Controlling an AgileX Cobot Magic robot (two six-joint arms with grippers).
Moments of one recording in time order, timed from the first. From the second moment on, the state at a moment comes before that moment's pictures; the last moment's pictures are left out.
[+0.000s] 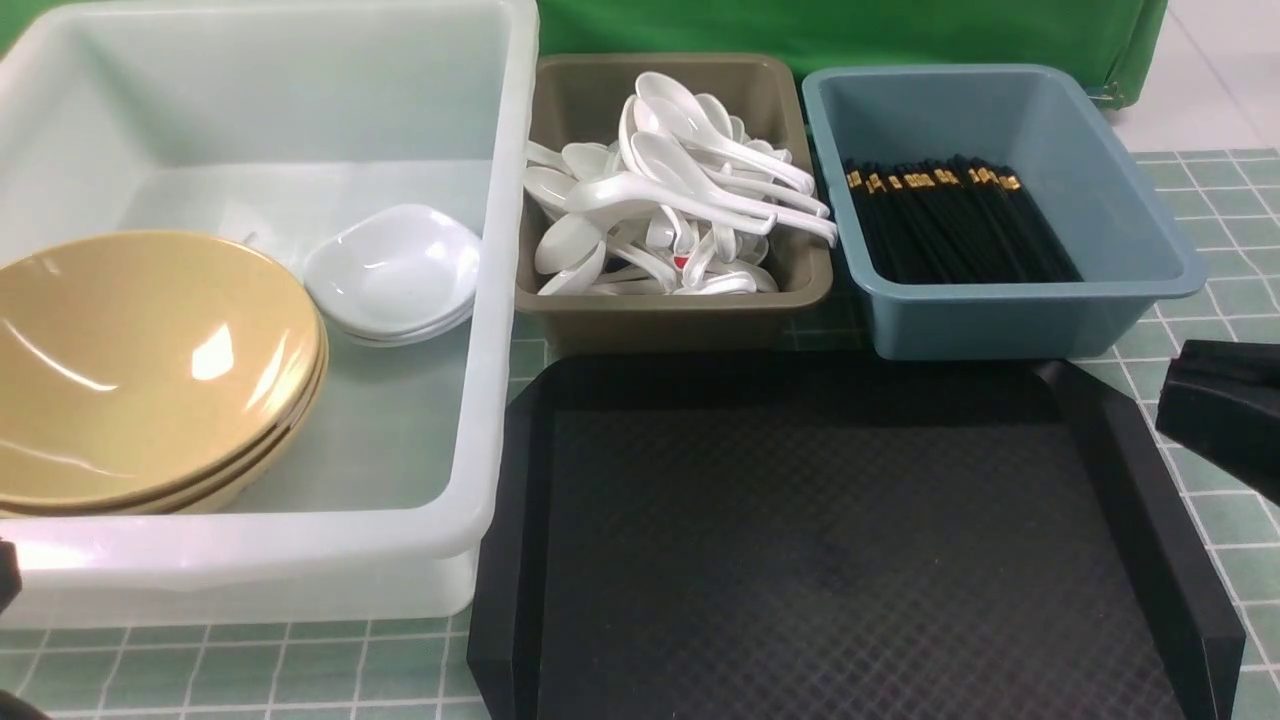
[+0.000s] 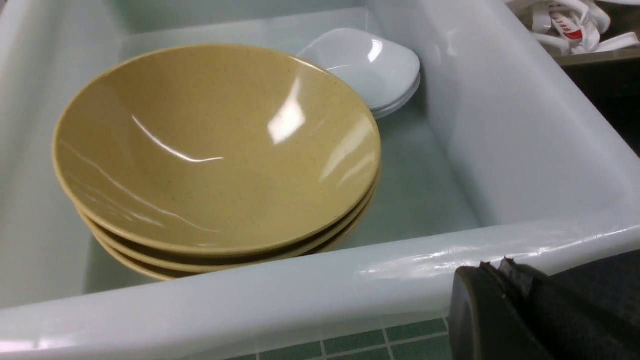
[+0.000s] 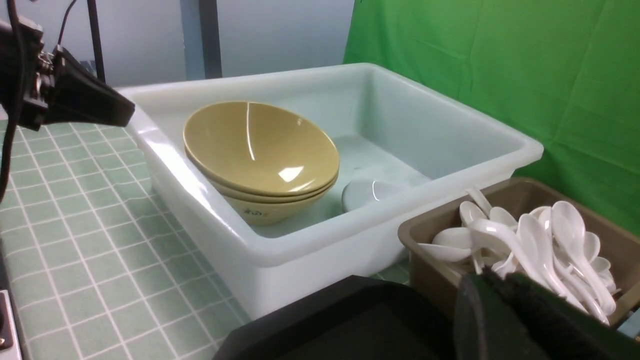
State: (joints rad) right arm 0.82 0.58 -0.72 0.10 0.37 -0.24; left arm -0.11 0.27 -0.54 -0.03 0.80 0.06
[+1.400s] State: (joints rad) right arm -0.06 -0.01 0.03 -0.04 0.27 0.02; left arm -0.11 0.27 -0.54 -0.03 0.81 0.06
